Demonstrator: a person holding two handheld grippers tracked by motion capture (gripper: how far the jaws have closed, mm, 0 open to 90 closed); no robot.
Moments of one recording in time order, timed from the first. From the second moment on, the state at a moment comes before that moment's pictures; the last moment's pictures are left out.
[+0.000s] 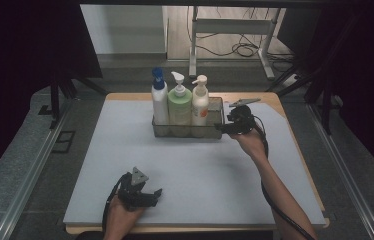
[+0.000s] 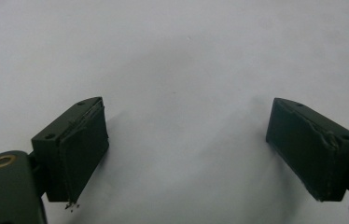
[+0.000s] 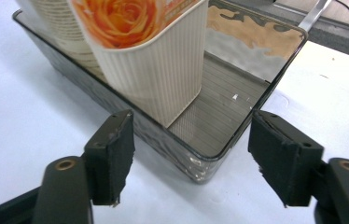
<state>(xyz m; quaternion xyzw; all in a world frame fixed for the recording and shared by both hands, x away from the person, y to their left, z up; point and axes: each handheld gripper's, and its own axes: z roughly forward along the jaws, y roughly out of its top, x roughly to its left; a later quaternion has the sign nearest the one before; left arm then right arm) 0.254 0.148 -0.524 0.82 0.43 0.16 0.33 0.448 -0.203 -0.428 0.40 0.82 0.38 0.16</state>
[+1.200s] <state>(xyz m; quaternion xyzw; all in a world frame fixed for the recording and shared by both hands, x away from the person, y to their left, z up) 0.254 0.148 -0.524 0.82 0.43 0.16 0.33 0.391 -0.215 -0.436 0.33 0.85 0.36 0.17</state>
